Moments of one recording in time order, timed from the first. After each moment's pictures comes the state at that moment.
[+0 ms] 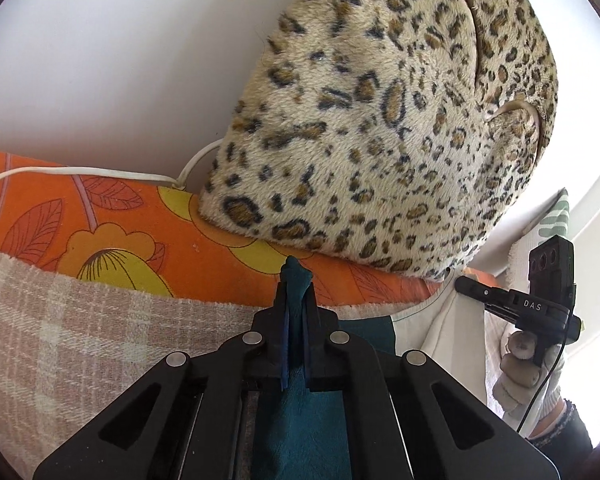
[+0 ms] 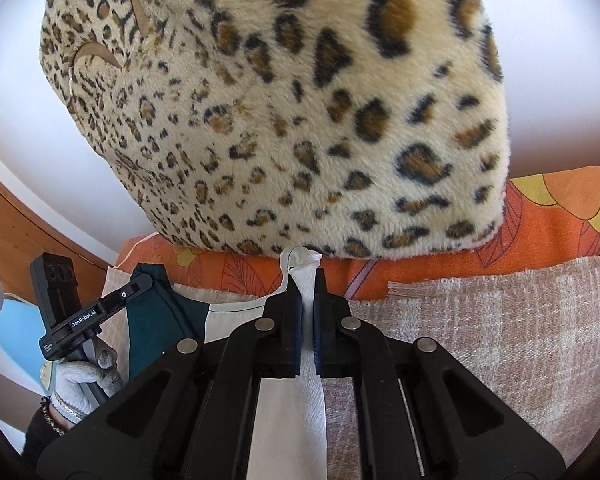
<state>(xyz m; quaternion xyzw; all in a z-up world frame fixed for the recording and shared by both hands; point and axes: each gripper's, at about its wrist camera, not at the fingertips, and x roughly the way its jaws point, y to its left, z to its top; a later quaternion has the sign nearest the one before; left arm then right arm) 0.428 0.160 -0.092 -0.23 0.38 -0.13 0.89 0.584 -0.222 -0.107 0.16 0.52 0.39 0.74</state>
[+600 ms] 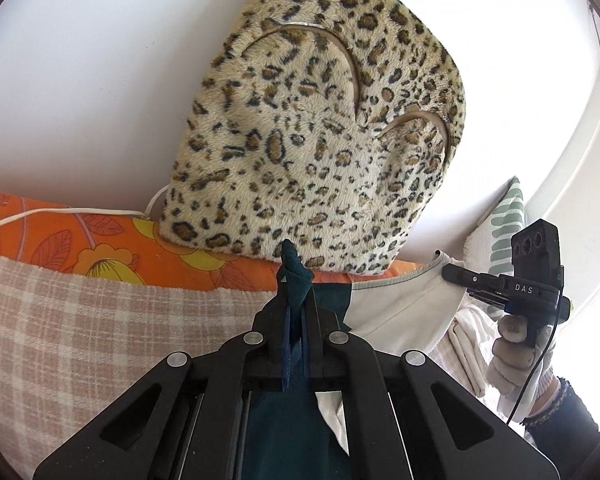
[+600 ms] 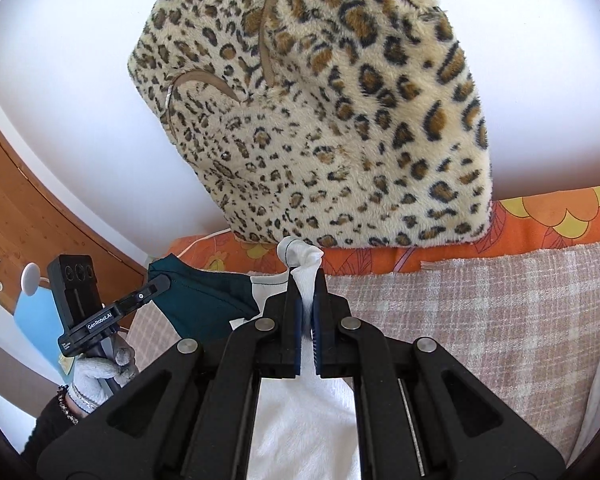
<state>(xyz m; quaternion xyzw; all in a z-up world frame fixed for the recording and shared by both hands) 0.362 0.140 -0.019 -0.22 0.33 -0.18 0.90 0.535 -0.260 -0.017 0.17 0.47 0.43 0.75</state>
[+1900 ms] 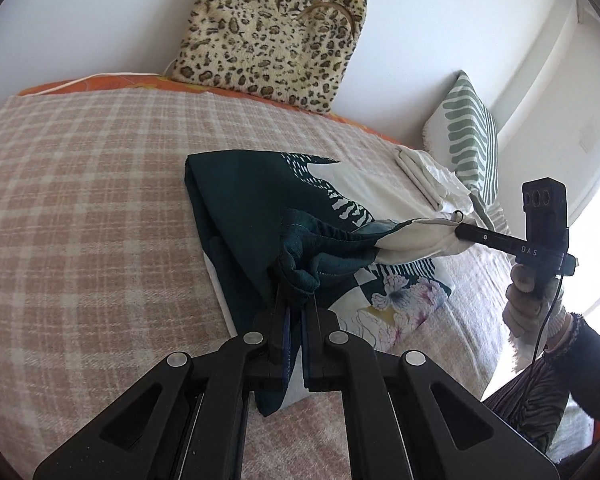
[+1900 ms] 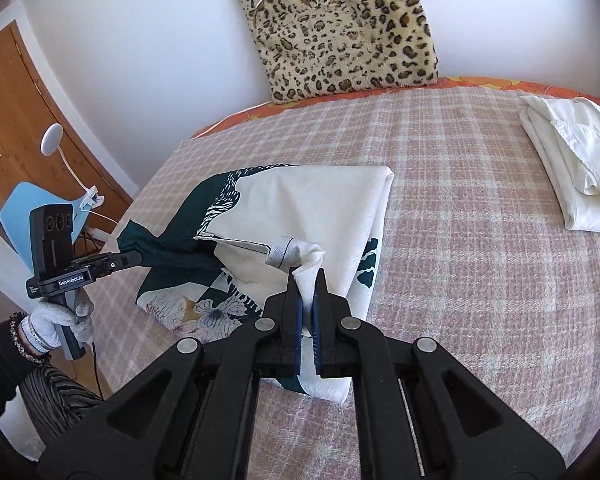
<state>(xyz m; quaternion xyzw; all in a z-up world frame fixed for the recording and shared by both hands) 0.087 0.103 -0.080 -0.15 0.41 -0.21 0.88 0.249 -0.385 -0.027 0.07 0.46 0.43 0.77</state>
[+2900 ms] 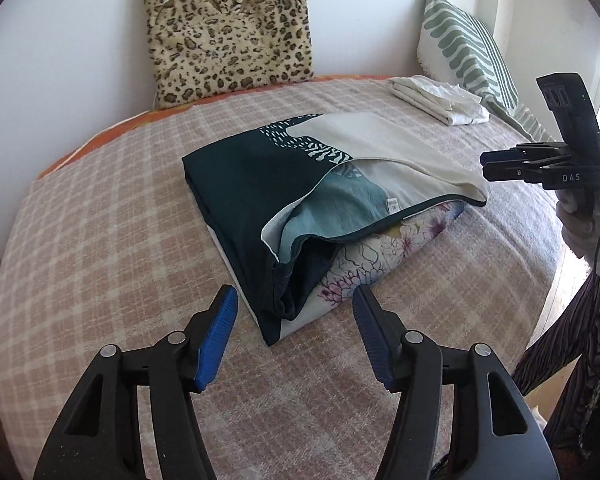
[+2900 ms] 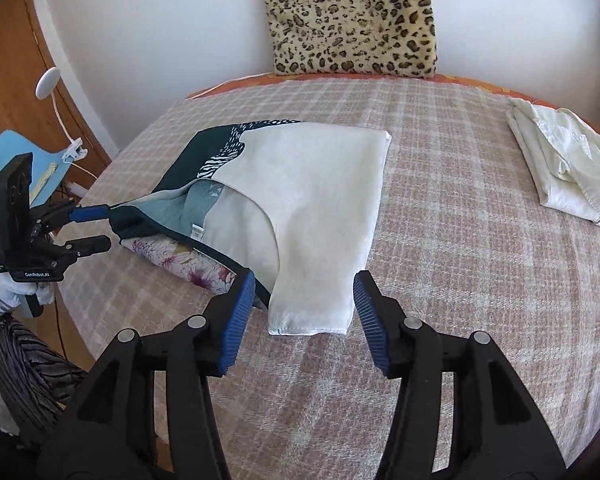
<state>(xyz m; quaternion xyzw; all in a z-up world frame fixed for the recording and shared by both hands) 0.040 0.054 -0.075 0.07 0.41 -0.17 0.89 0.191 -0.384 -0.031 -0.02 0.46 0.41 0.79</state>
